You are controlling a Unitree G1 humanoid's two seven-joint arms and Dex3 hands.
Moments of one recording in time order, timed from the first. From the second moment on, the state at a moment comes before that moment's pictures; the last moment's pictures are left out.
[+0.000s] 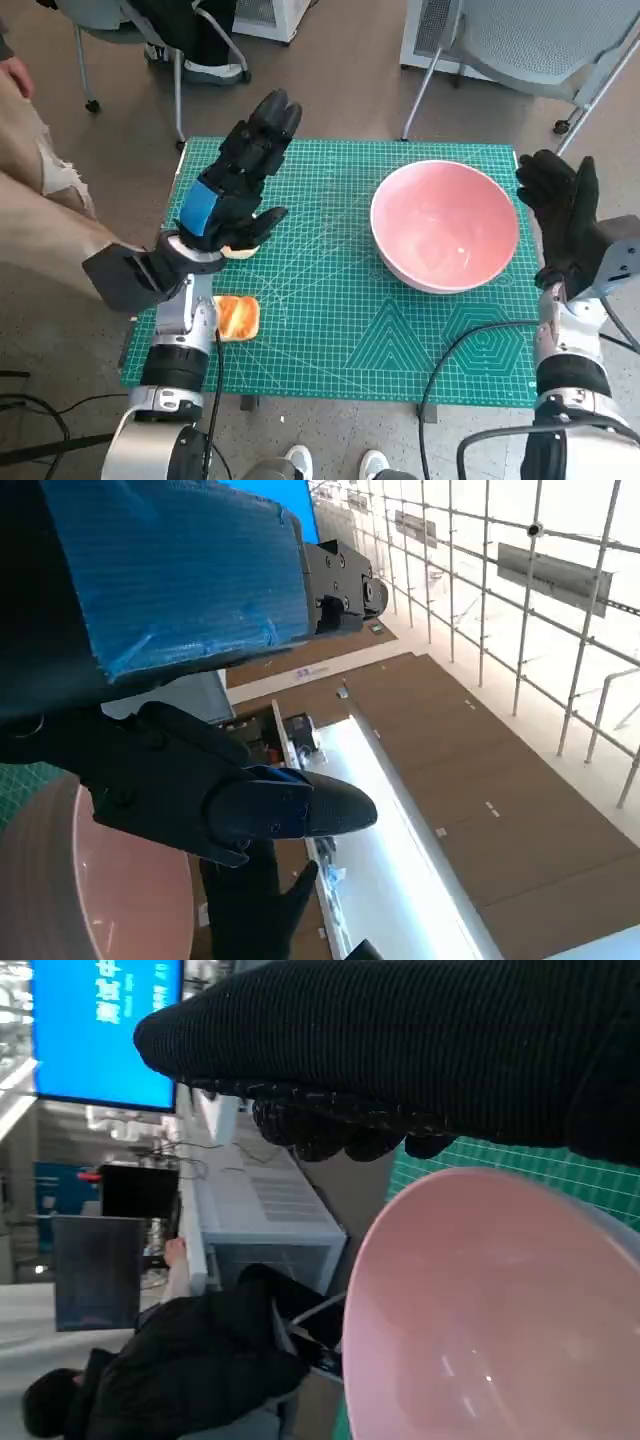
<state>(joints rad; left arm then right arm) -0.68 0.14 0.18 0.67 -0.36 -0.61 -0.70 -0.84 -0.35 -0.31 1.28 0.11 -0.52 0.20</state>
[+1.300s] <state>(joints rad) -0.65 0.16 0.17 0.62 -0.35 -0.60 -0.68 -0.83 -0.33 -0.30 1.30 0.11 -0.46 0.17</state>
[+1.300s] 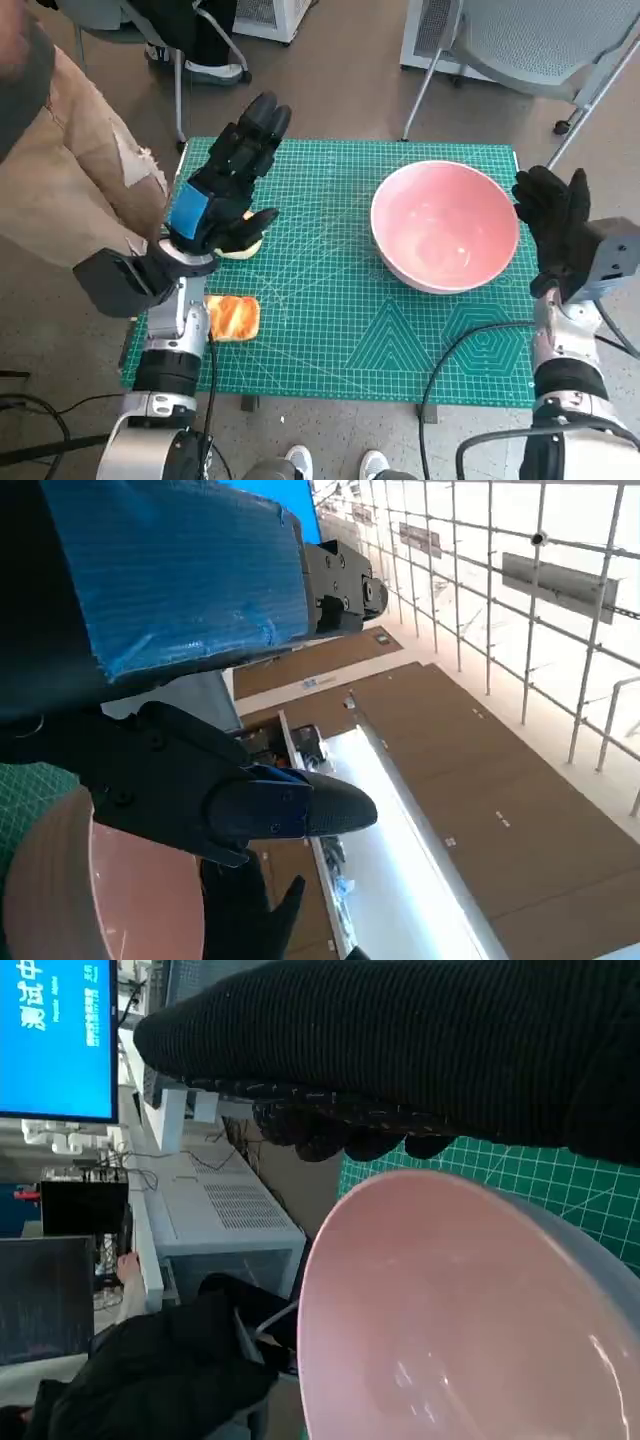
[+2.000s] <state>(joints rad) -0.65 0.16 0.17 0.62 -0.35 -0.60 -0.67 -0.83 -0.30 -0.28 1.30 0.10 -0.46 0.18</state>
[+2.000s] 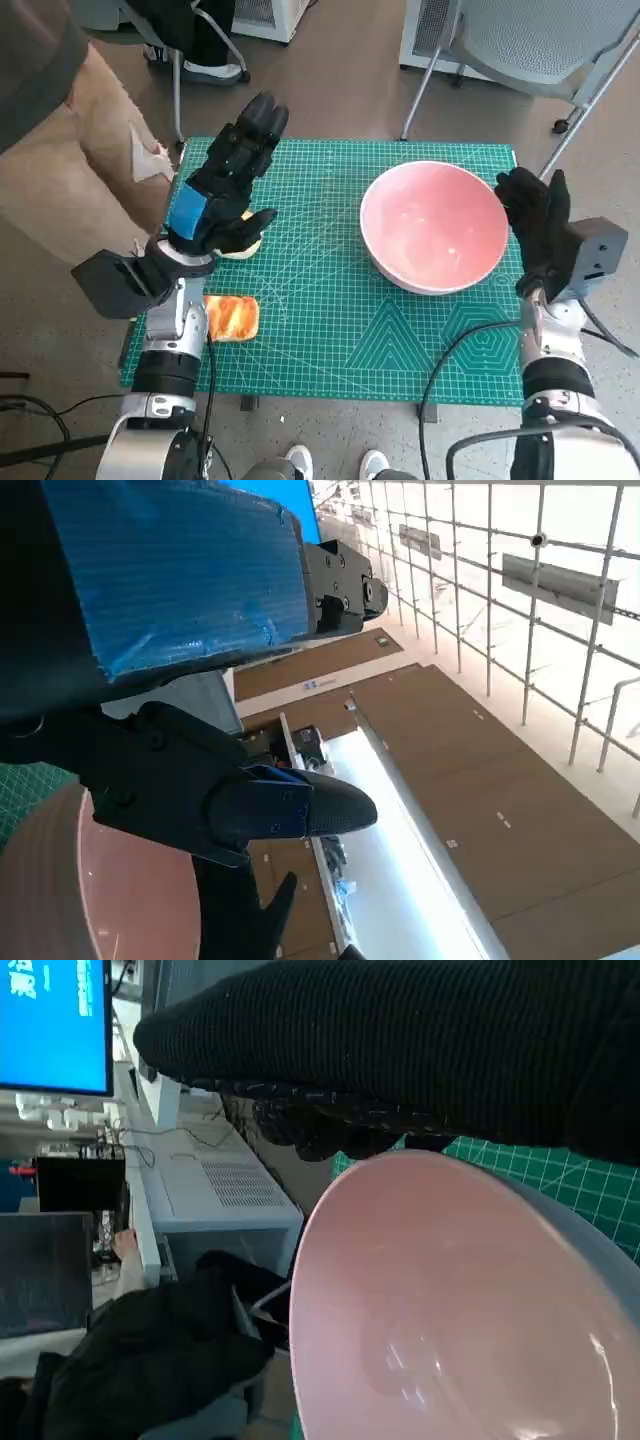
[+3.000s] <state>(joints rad) -0.64 0.16 0.17 0.61 -0.35 -0.59 -0.66 -0.83 -0.21 -0.25 1.30 0.07 -0.47 0.18</state>
